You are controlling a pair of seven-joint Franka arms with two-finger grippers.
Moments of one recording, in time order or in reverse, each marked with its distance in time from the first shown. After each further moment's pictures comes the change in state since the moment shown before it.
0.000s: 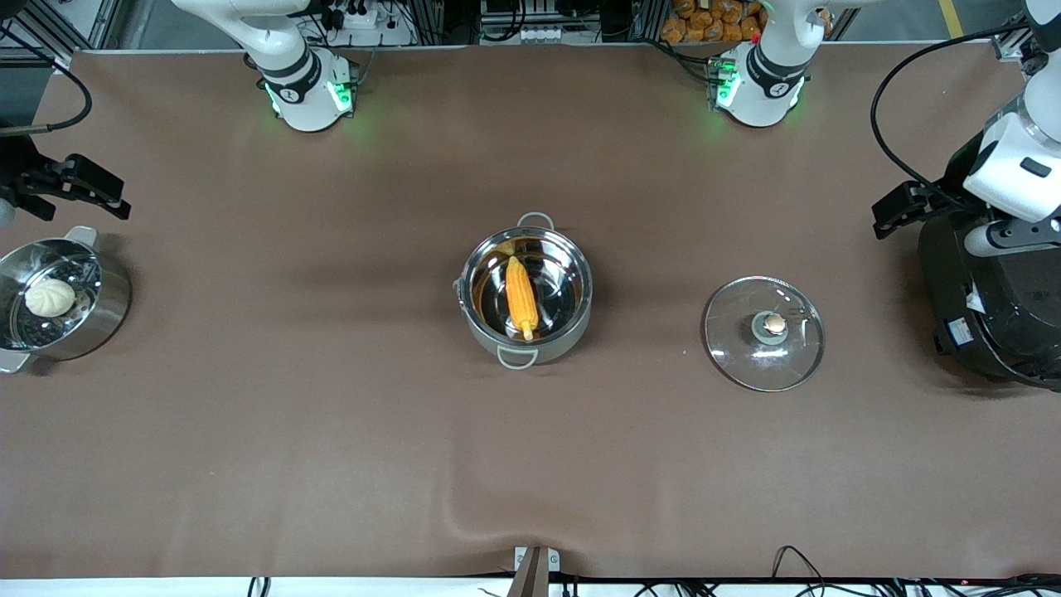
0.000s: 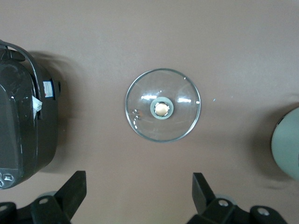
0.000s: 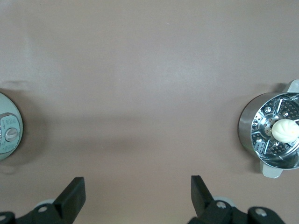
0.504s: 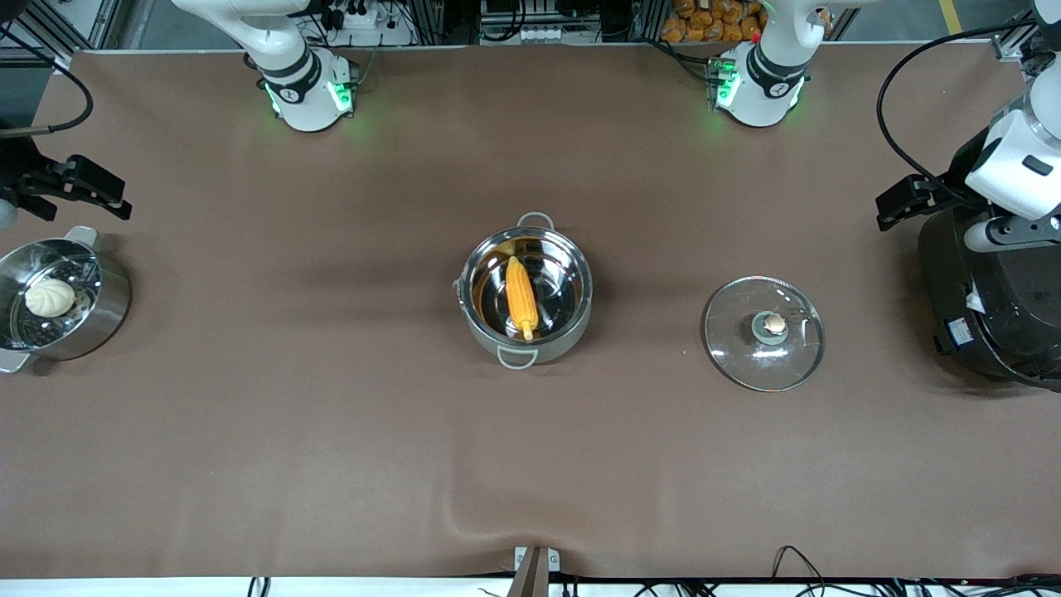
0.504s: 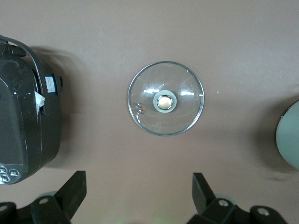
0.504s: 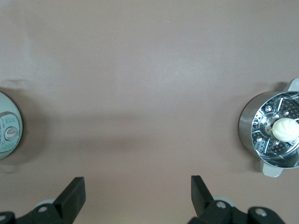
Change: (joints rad) left arm 0.003 0.000 0.004 0.006 0.000 -0.026 0.017; right arm 0.000 0.003 0.000 0.000 0.000 -0.004 0.000
